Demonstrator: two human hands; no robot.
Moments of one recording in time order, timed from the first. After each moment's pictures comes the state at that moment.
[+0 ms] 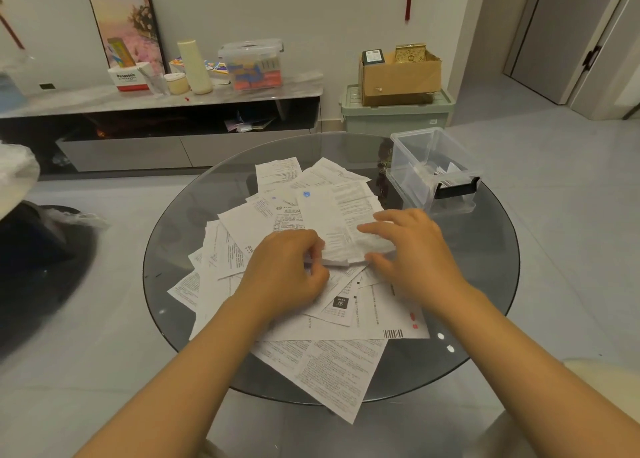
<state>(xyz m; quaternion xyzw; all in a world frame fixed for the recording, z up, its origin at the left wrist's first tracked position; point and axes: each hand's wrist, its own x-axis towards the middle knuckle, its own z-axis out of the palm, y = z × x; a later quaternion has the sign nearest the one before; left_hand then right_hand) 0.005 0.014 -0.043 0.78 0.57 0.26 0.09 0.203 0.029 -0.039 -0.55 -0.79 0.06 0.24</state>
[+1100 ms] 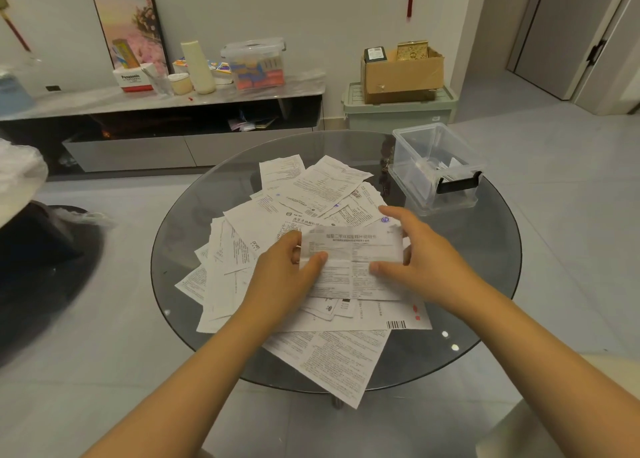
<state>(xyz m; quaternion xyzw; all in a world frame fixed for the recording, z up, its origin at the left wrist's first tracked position) 0.008 -0.008 -0.044 0.63 0.64 0.36 0.28 0.213 0.012 -0.034 -0.56 -0.73 0.28 0.27</state>
